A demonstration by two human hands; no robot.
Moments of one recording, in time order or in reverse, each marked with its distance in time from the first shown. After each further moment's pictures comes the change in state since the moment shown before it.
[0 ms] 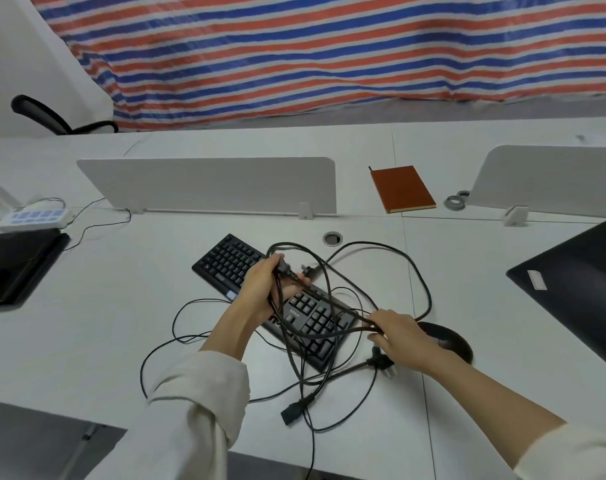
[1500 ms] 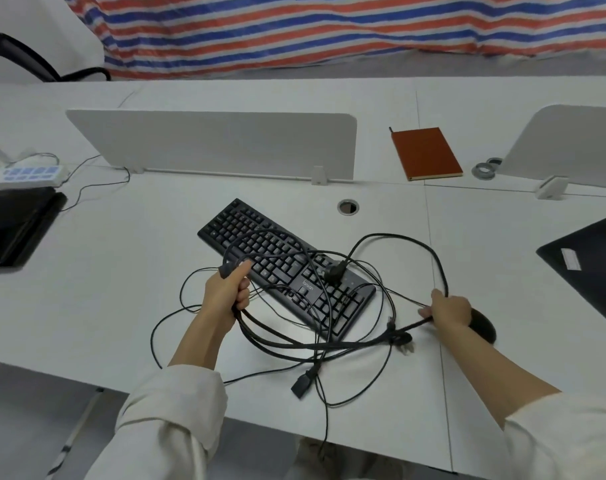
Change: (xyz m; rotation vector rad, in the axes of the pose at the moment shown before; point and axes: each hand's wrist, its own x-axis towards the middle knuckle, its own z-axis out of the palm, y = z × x) left_hand 0.008 -0.003 -0.108 0.330 0.264 0.048; right_hand 0.036 0.045 0.033 1.078 0.557 1.053
